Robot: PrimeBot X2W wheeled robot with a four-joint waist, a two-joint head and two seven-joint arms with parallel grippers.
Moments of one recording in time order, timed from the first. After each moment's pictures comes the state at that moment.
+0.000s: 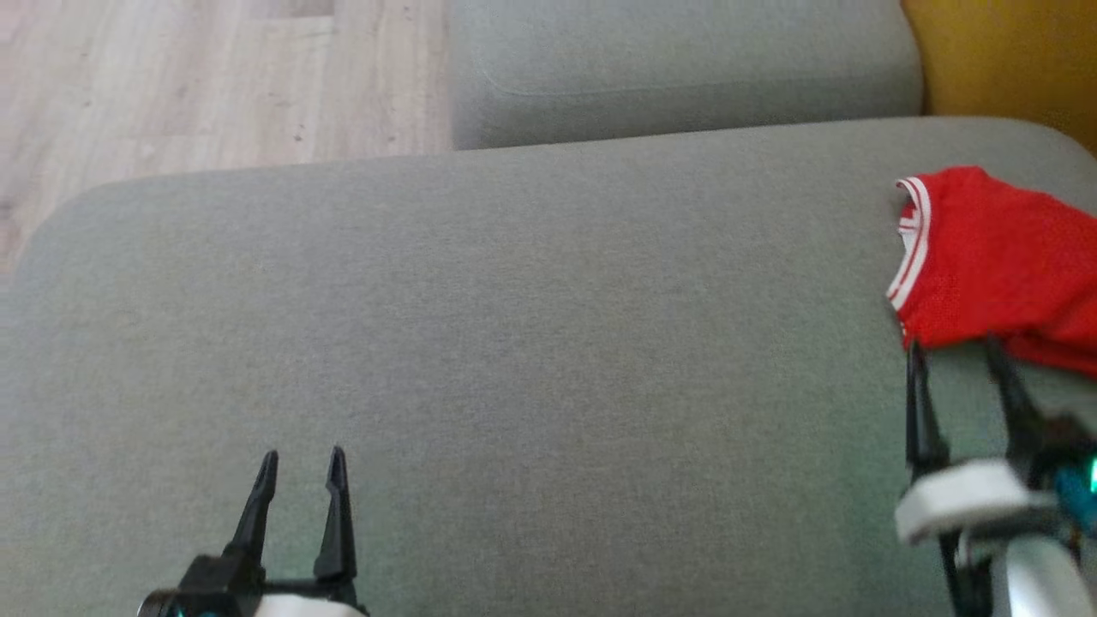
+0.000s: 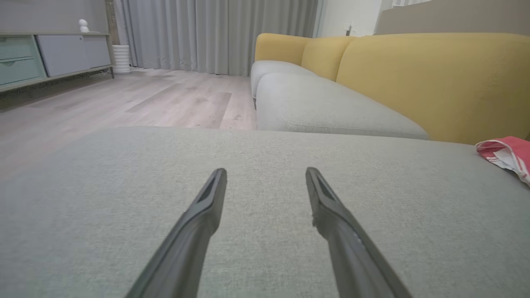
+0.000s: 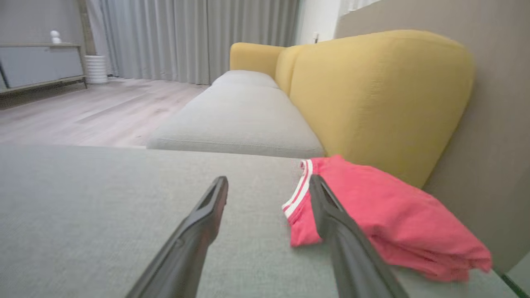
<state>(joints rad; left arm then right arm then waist) 0.08 0.05 -0.09 0.25 -0.18 -0.06 -0.25 -0.08 -0.05 -0.16 0.24 -0.10 0.12 -0.17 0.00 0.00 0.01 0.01</state>
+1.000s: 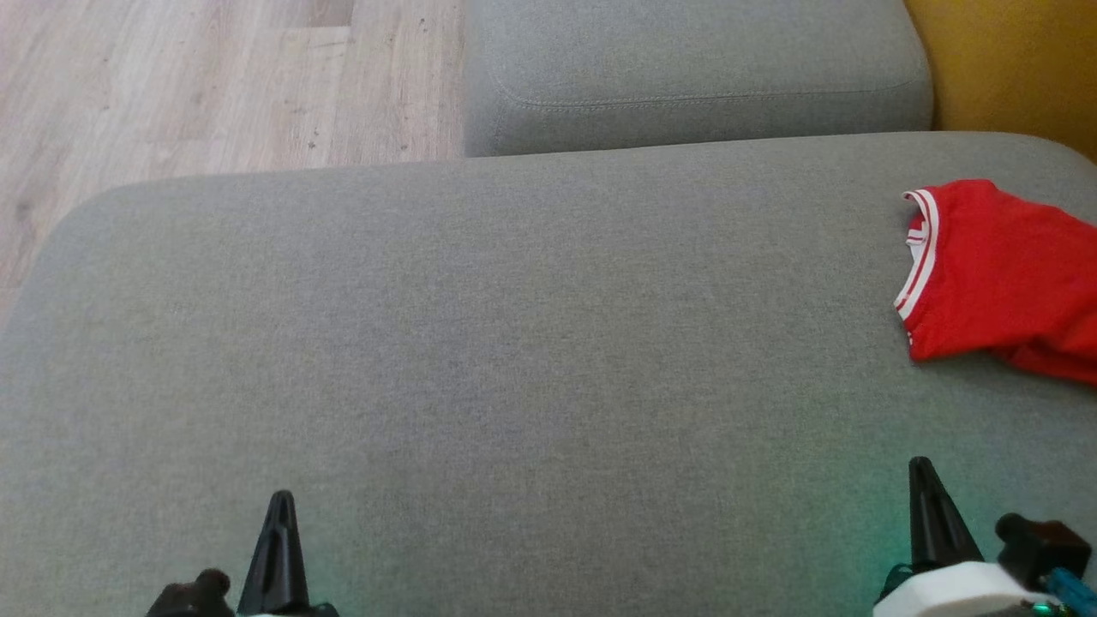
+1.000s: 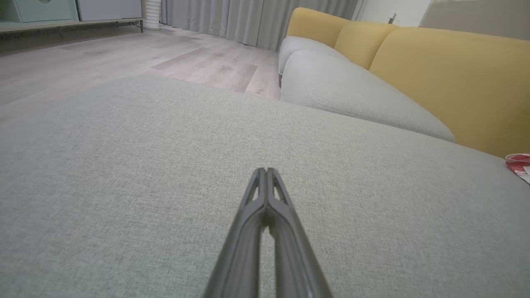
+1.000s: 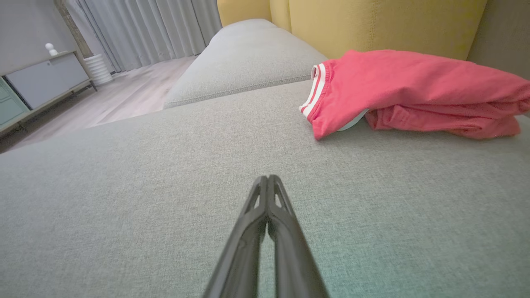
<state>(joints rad) 0.13 0.05 -0.06 0.29 -0.31 -0.05 -0.20 0.12 -0.04 -0.09 0.33 0.17 0.12 -0.19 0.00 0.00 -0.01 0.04</state>
